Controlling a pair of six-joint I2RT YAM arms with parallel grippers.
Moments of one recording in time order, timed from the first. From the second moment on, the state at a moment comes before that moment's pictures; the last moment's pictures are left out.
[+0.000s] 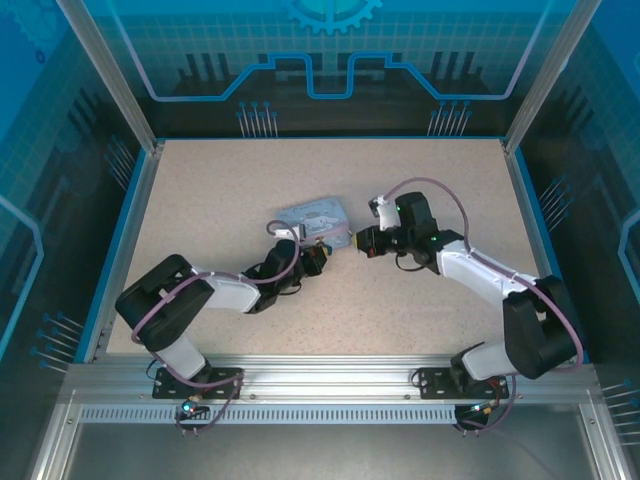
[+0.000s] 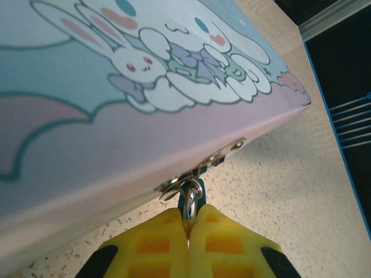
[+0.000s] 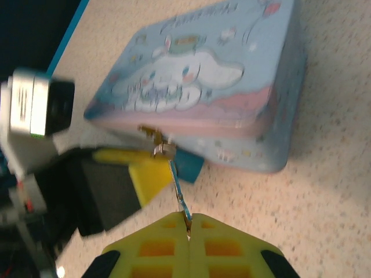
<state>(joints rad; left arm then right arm) -0.68 1.64 0.56 0.61 -0.03 -0.91 0.42 1.41 0.82 -0.15 -0.51 0.32</state>
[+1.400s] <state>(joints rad) -0.48 1.53 0.59 0.47 0.53 -0.89 0.44 1.61 0.82 -0.13 -0.72 0.11</state>
